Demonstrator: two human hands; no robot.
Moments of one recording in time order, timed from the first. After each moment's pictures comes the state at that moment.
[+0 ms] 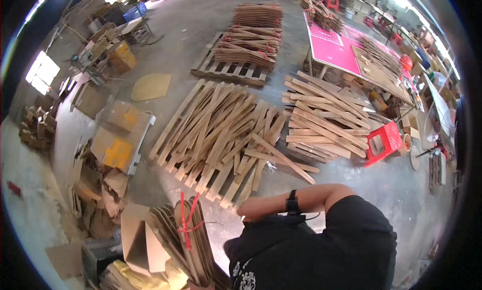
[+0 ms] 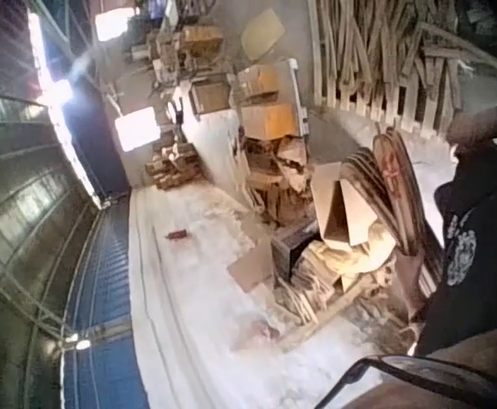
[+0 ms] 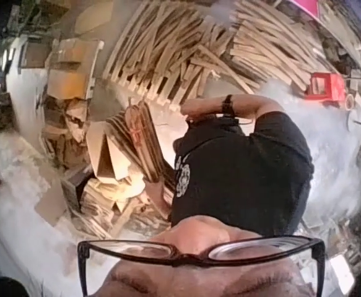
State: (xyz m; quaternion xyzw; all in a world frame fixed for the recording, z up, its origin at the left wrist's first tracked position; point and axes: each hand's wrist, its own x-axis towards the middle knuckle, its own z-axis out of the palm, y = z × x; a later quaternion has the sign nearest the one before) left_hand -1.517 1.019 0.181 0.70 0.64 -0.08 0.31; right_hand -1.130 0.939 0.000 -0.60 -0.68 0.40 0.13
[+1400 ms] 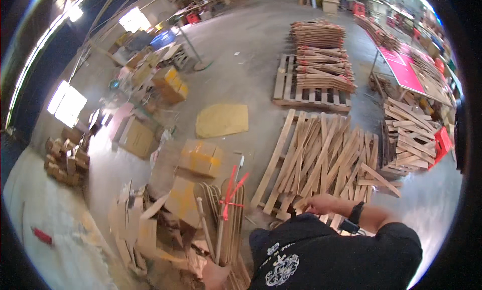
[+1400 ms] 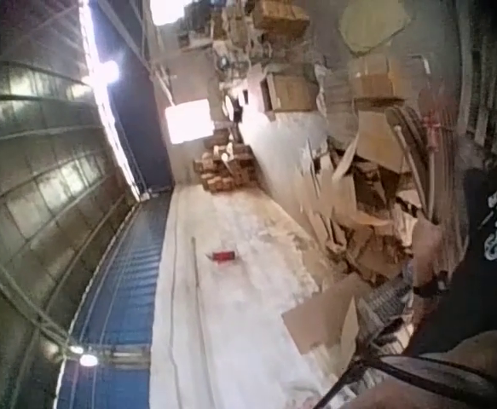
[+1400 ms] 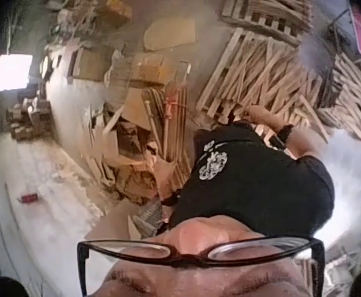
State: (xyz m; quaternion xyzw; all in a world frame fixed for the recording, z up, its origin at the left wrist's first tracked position) left_hand -1.378 1.752 0.191 0.79 0.50 -0.16 0.32; right_hand -1.044 1.436 0.033 -0.82 -0.39 0.40 0.17
